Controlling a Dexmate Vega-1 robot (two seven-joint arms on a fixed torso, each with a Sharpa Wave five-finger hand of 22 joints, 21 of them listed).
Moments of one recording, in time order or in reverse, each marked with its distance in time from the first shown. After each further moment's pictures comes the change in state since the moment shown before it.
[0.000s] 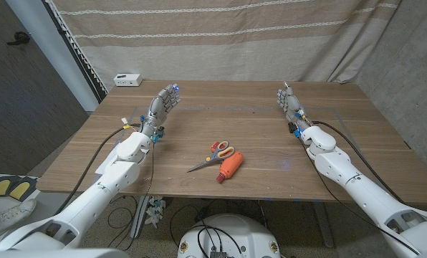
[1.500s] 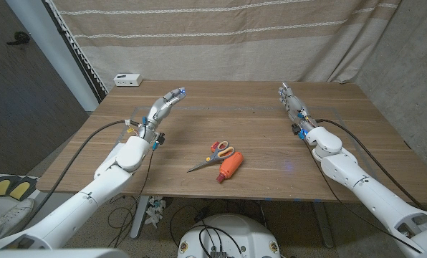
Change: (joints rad) left arm 0.114 0.127 0.020 -0.212 0.459 0.002 0.313; left_hand 0.034 -0.024 -0.007 -0.007 0.045 0.064 0.051 0.016 0.002 0.106 -0.021 0.027 0.000 0.001 -0.001 0.007 -0.002 -0.019 -0.012 -0.004 -0.002; right arm -0.025 -0.057 -0.002 -0.015 -0.053 0.071 0.049; right_hand 0.039 0.018 0.011 -0.020 0.015 -0.065 -0.004 -0.005 0.000 -0.074 -0.020 -0.021 0.002 -0.102 -0.005 -0.019 0.000 -0.054 -0.014 -0.057 0.005
